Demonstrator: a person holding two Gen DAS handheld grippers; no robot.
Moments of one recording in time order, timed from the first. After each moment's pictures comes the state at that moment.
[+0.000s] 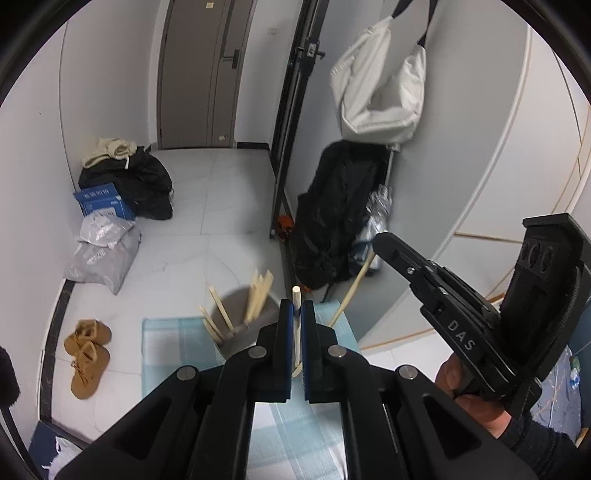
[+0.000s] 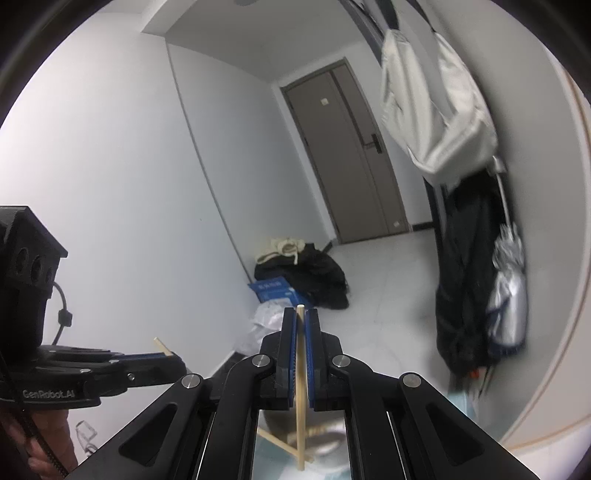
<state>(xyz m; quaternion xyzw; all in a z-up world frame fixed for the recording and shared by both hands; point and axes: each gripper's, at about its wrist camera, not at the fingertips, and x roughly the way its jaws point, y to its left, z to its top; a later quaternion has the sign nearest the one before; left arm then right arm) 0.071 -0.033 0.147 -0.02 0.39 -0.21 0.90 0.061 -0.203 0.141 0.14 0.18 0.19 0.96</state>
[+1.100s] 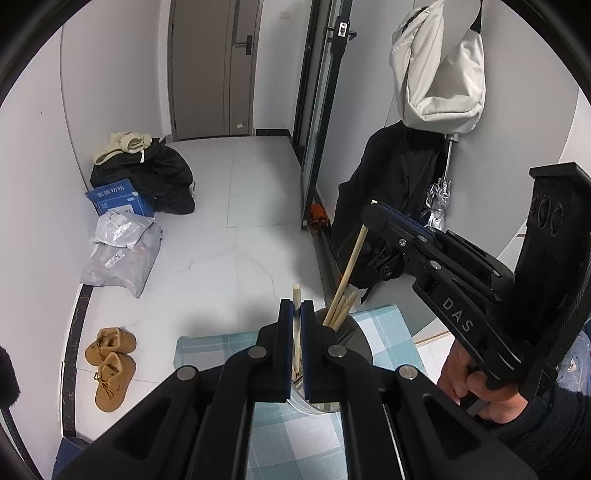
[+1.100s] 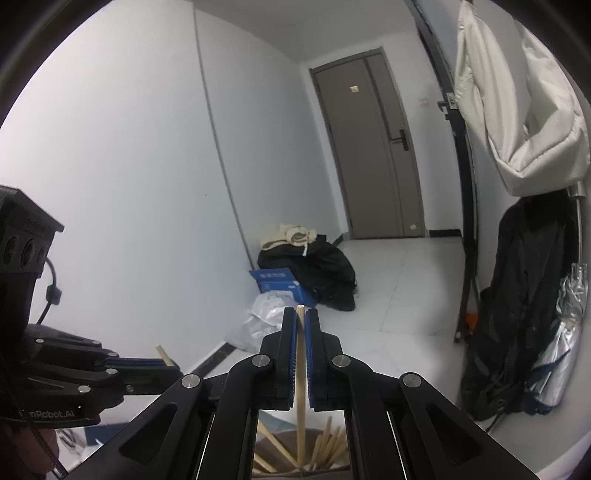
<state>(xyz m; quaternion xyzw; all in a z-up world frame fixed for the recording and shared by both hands) 0.141 0.003 0.101 0.01 0.42 -0.18 0.89 0.163 -0.137 0.119 0.07 0.19 0.21 0.96</state>
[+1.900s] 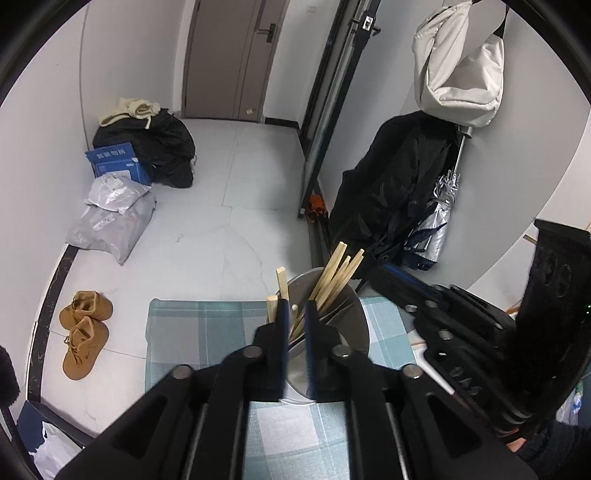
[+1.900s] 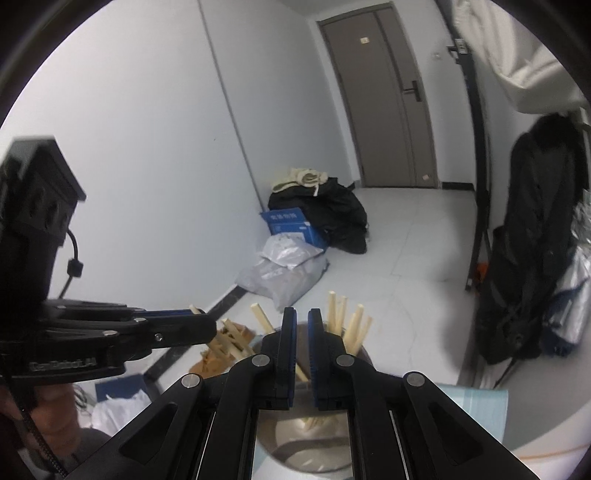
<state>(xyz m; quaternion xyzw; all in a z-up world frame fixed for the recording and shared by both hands) 0.124 0.002 0.061 -0.06 0.42 -0.17 0.89 0.127 -0.138 0.061 0.06 0.28 0.24 0.93</state>
